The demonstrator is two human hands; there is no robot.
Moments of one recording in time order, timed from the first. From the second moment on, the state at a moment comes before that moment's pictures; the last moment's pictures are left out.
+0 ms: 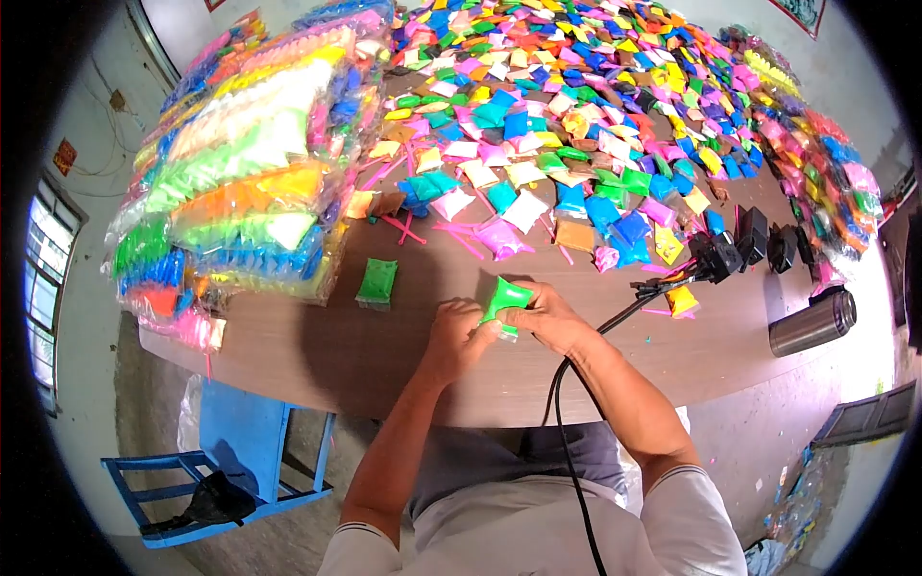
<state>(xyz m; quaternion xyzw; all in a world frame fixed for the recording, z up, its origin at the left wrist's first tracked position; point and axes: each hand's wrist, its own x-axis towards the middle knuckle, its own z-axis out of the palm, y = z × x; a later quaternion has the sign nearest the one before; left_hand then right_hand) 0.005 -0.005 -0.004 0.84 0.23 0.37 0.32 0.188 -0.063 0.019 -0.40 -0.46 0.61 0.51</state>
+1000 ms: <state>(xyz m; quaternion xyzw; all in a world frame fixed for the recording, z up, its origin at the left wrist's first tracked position) 0.002 -0.009 0.007 0.81 0.26 0.35 0.39 0.188 -0.066 0.018 -0.38 -0.46 0.62 0.51</state>
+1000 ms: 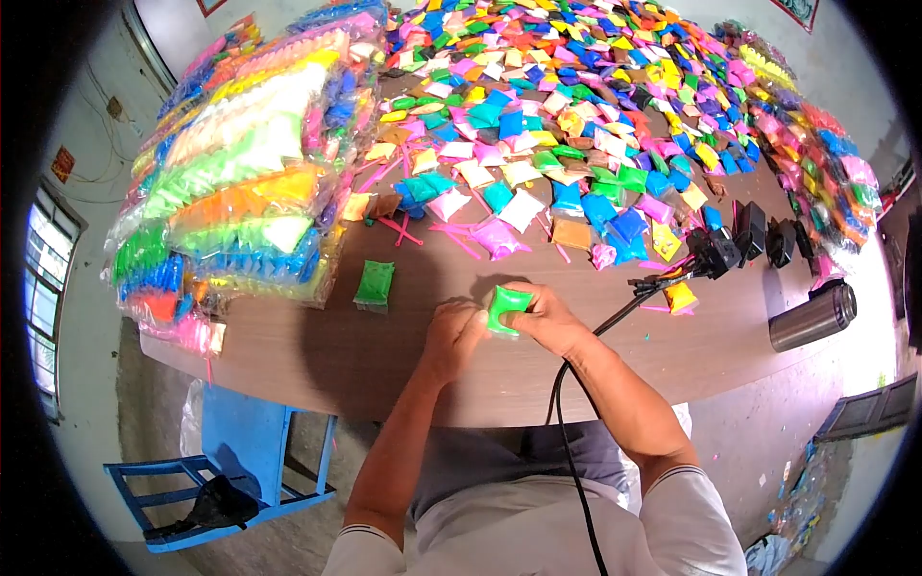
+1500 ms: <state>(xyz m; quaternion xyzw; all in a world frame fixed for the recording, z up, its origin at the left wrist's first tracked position) 0.003 -0.009 0.004 0.77 0.23 0.38 0.45 0.189 -0.066 0.017 -0.25 -0.36 0.65 0.62</state>
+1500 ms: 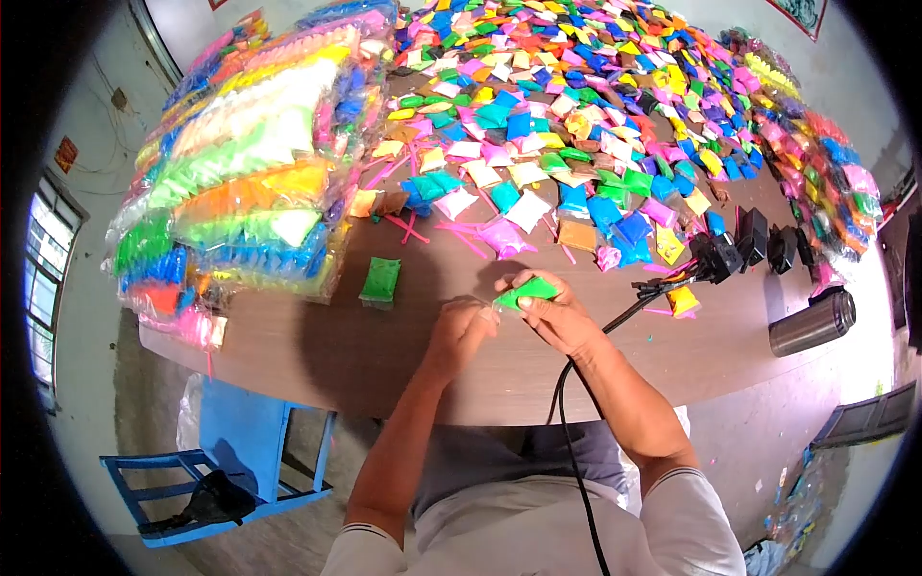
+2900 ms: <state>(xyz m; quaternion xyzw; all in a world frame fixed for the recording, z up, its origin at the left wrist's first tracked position) 0.004 -0.018 0.012 0.69 0.34 0.38 0.51 0.175 -0.071 0.019 -0.31 -0.41 0.61 0.61</state>
